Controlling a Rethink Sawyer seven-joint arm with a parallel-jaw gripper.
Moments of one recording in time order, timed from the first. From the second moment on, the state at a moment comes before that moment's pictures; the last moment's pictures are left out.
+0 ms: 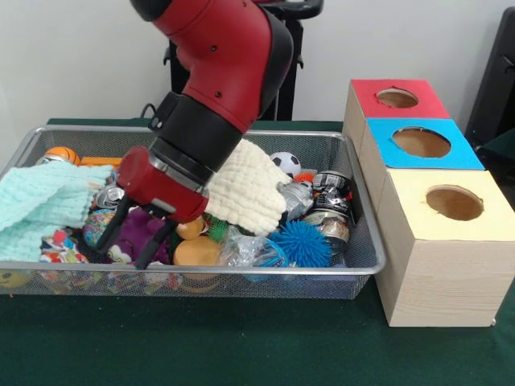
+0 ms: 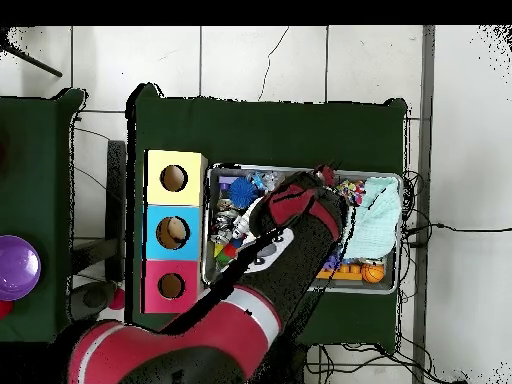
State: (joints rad) arm 0.07 -0.10 -0.67 1.21 -0.21 0.01 1.61
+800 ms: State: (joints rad) arm -0.03 -0.18 -0.53 1.21 -0.18 0.09 1.61
